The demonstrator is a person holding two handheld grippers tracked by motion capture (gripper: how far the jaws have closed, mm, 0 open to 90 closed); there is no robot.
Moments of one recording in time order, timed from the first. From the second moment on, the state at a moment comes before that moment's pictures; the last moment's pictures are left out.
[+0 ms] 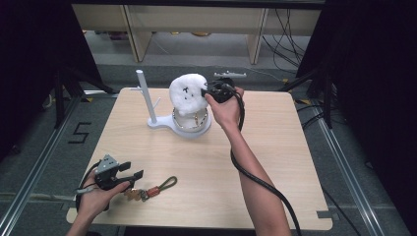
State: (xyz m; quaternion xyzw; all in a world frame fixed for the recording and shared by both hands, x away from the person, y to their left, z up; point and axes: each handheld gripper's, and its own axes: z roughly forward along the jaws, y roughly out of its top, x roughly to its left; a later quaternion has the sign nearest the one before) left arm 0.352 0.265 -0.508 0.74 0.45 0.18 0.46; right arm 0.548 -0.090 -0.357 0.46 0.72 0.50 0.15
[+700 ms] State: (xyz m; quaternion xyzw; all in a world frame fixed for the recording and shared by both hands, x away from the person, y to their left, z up) left arm 0.352 0.264 -0.507 0.75 0.45 0.18 0.46; right arm 0.558 -0.088 -0.378 0.47 0.72 0.49 0.16
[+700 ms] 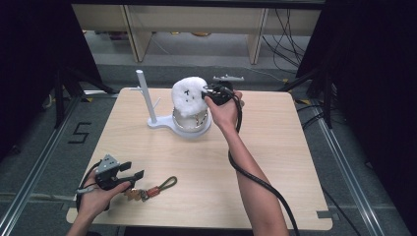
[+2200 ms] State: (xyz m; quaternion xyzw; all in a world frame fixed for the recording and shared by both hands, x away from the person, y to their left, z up) left arm 0.351 0.261 -0.506 0.75 0.44 0.18 0.46; right arm 0.556 -0.096 -0.394 0.47 0.74 0.43 0.18
